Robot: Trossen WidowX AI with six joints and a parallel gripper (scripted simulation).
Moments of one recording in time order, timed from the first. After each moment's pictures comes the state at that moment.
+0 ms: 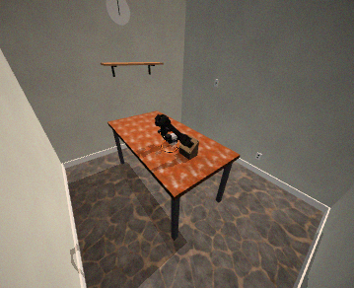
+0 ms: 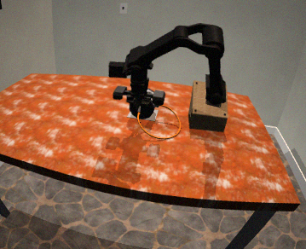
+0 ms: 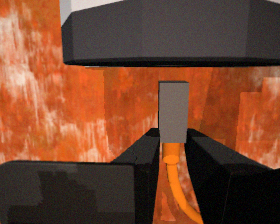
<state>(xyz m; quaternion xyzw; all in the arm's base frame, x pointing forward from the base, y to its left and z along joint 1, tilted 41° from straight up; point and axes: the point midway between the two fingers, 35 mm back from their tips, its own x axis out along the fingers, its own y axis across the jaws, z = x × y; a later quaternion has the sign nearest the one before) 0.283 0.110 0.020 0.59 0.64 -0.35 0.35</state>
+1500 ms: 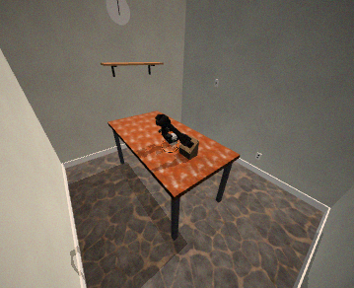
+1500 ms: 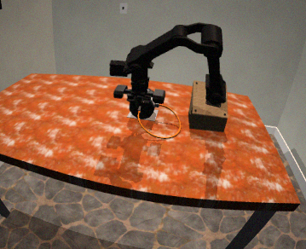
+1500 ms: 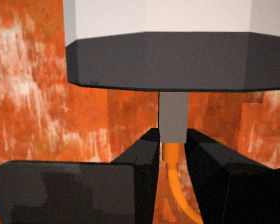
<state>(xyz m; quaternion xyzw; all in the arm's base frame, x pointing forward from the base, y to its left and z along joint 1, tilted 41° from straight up) 0.284 0.103 0.016 0.59 0.64 -0.35 0.35</state>
